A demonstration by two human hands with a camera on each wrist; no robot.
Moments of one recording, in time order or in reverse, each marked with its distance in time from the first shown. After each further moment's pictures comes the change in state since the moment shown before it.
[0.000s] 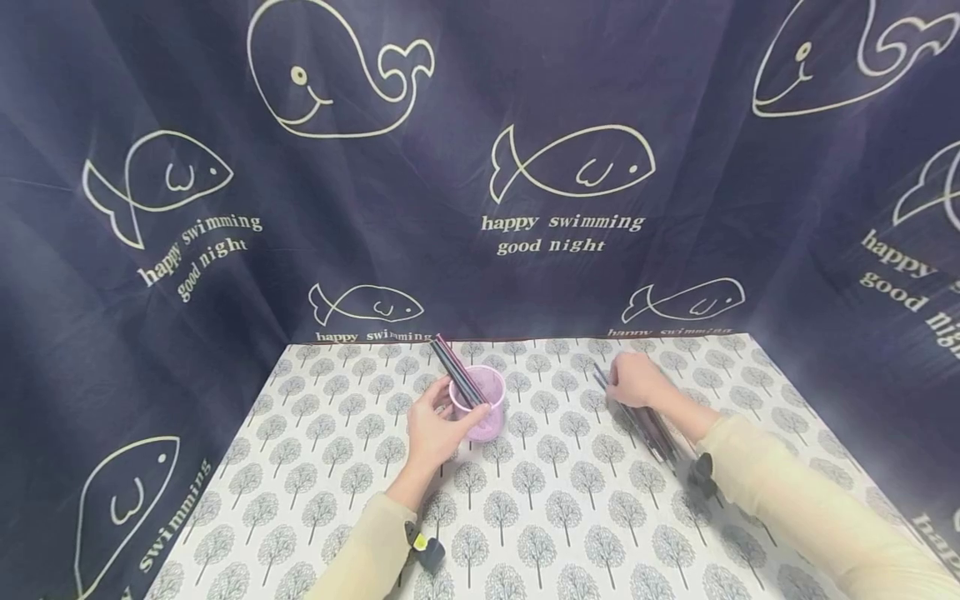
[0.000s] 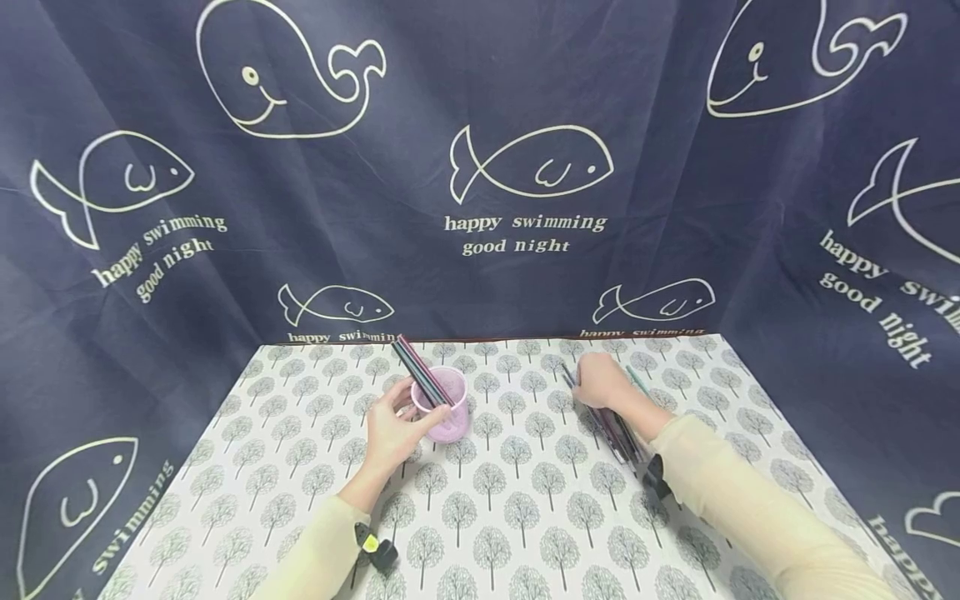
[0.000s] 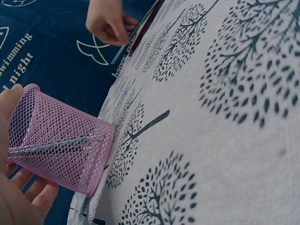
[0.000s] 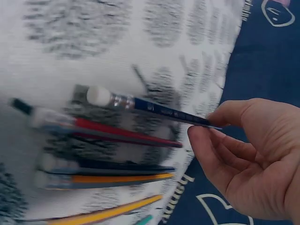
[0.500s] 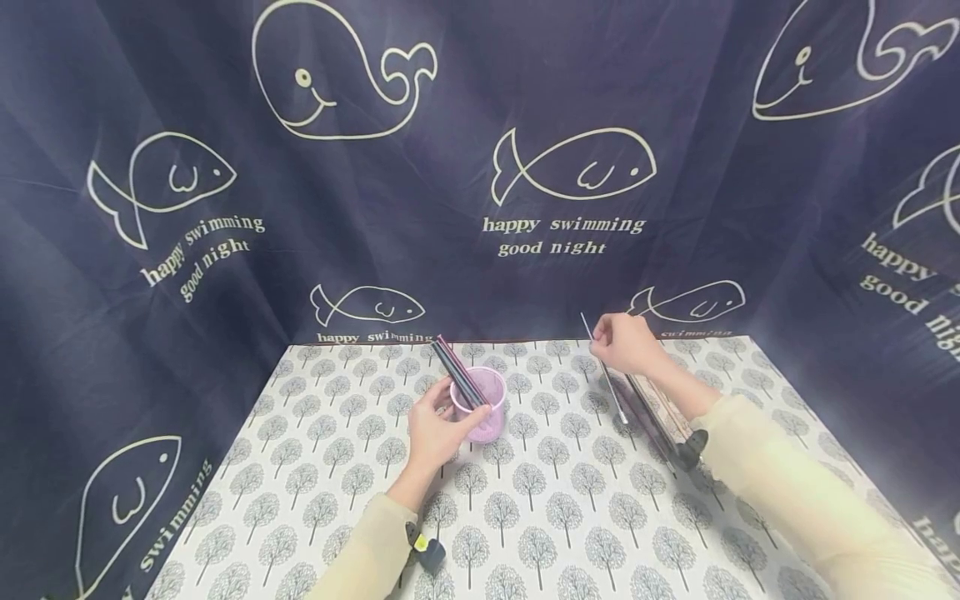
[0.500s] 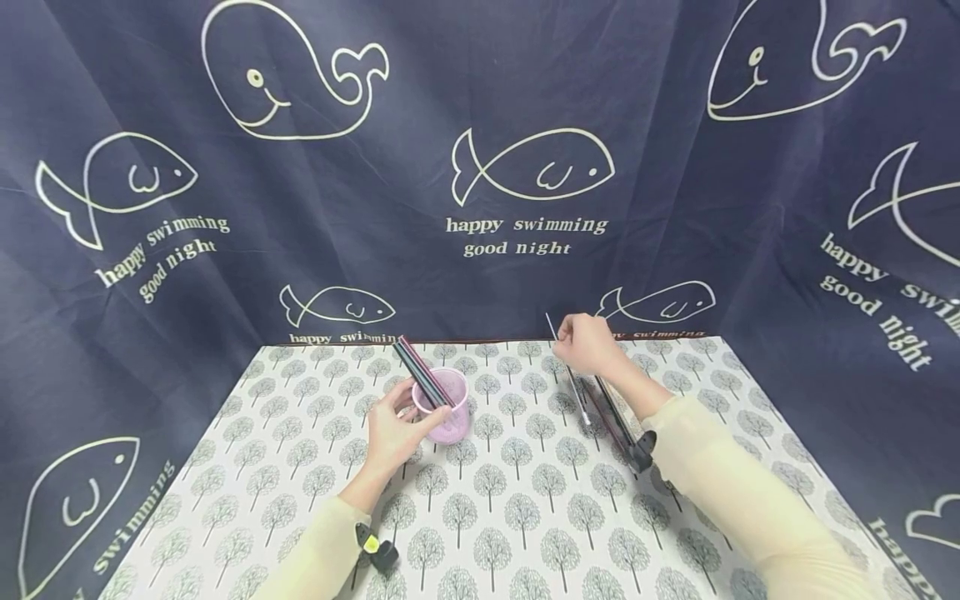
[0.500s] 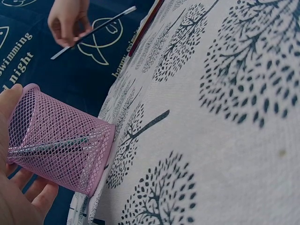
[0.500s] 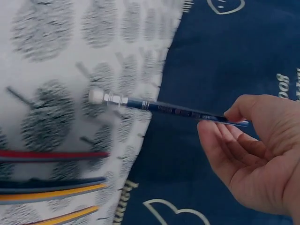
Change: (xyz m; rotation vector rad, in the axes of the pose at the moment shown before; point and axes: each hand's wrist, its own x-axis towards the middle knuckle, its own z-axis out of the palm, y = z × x) left_hand 0.000 -0.001 0.000 -0.010 -0.004 -0.005; right_hand 0.031 -0.027 -0.045 0.141 0.213 0.001
